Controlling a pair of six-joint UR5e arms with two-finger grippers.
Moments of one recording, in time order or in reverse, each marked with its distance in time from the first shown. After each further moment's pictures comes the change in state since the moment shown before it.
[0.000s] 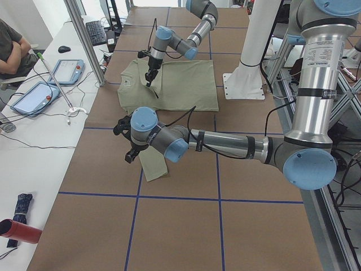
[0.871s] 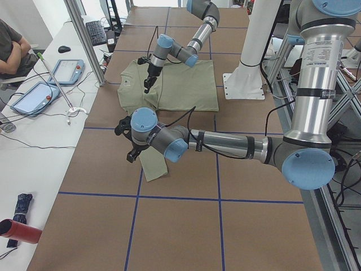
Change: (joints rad) left arm 0.035 -0.007 0.013 0.001 -0.013 -0.038; right arm -0.019 0.075 -0.178 0.127 -0.073 0.002
